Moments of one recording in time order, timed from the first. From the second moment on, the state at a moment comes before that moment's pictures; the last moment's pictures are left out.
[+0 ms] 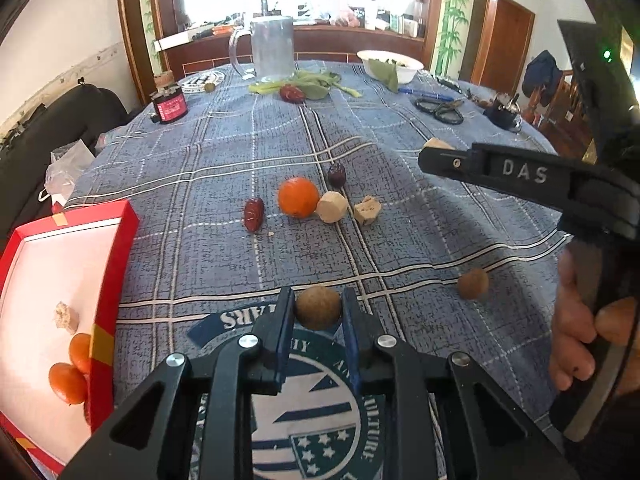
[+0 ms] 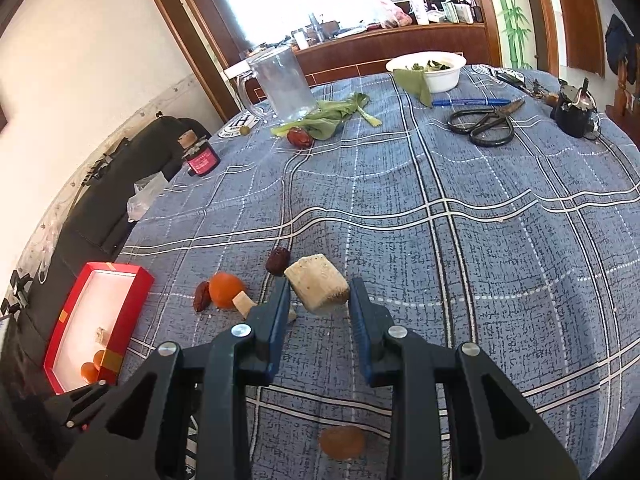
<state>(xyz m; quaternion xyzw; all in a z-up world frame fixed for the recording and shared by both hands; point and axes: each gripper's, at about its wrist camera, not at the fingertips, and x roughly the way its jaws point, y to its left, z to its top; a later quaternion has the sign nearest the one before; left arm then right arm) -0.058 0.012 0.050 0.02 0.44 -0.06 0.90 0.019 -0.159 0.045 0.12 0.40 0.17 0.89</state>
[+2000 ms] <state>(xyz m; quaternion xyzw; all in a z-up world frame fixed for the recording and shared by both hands) -0.139 0.299 0.066 -0.14 0.36 0.17 0.91 -0.063 0.142 0.066 -0.05 0.37 0.38 0.85</state>
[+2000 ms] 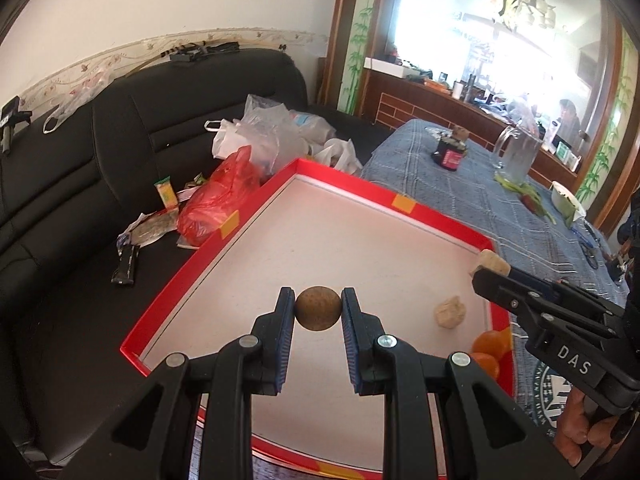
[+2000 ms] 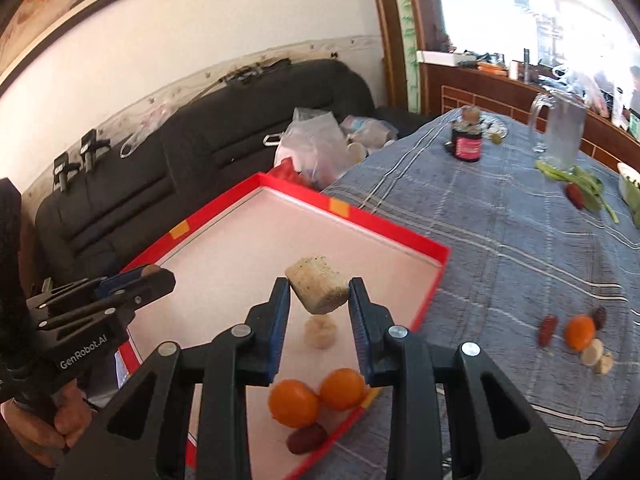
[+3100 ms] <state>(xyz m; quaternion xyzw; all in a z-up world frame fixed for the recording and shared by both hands) -0.126 0.301 0.044 -0.13 0.41 0.18 0.88 -0.038 0.153 0.024 -0.04 0.43 0.38 0.82</state>
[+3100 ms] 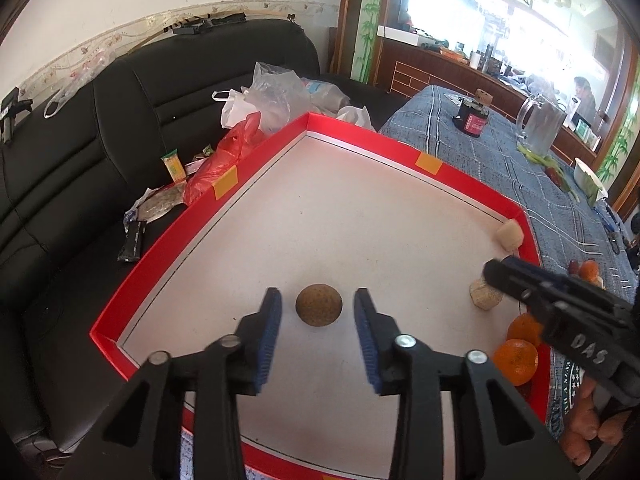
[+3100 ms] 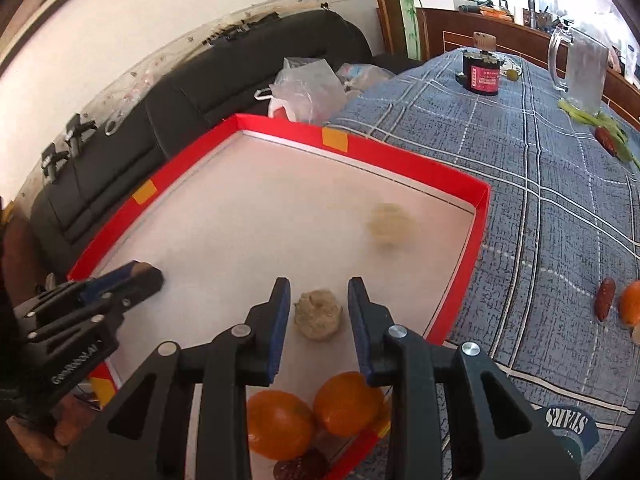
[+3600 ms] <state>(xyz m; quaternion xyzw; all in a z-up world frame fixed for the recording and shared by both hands) -0.132 0.267 0.067 -0.11 0.39 0.18 0.90 -0.037 0.075 0.055 0.04 0.37 0.36 0.85</state>
